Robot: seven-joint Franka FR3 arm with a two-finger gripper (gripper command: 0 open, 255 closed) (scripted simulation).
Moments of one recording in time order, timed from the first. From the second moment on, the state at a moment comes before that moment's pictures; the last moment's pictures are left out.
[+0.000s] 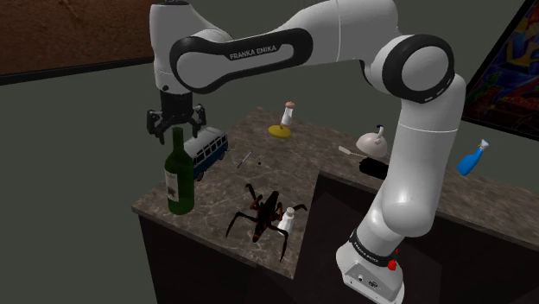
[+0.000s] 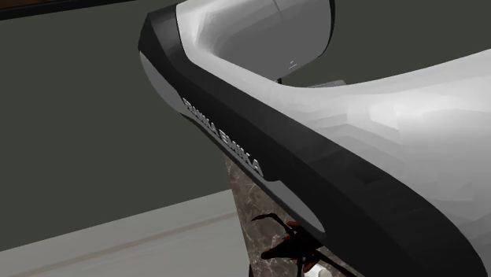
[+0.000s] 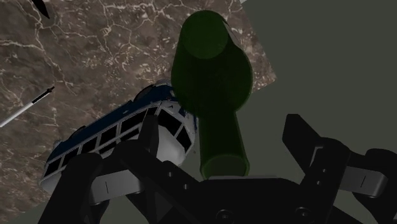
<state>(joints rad) 0.15 0.27 0.42 -1.67 -0.23 1.96 0.85</state>
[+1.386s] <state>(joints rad) 0.15 0.27 0.42 -1.65 -0.22 1.93 0.84</state>
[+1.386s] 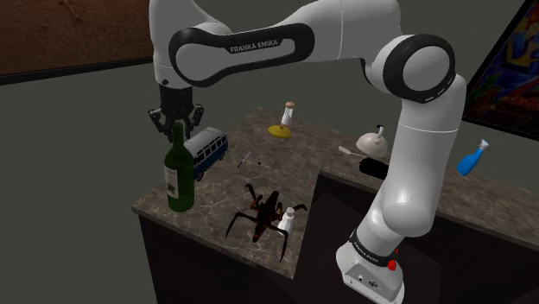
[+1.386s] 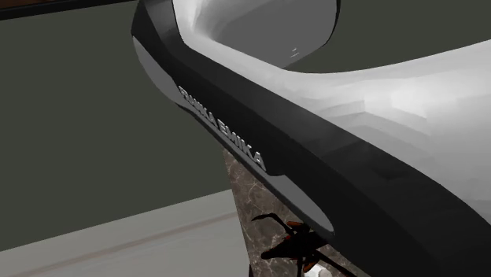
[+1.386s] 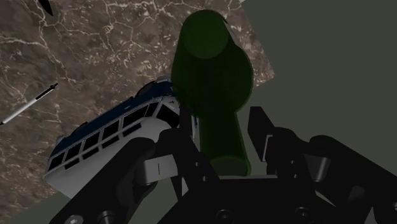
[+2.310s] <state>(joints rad) 0.16 0.26 0.42 -1.47 -0.21 1.75 0.82</state>
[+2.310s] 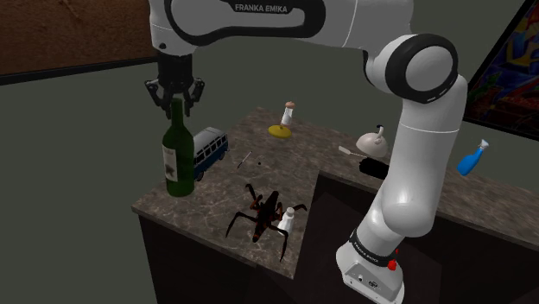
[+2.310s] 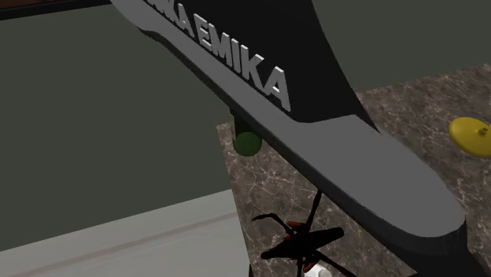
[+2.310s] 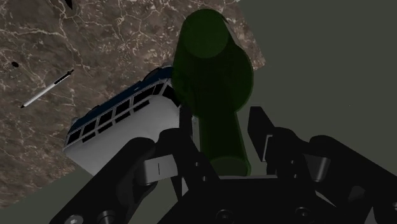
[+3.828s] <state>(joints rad) -0.05 0.12 0.32 -1.51 -0.12 1.71 0.50</state>
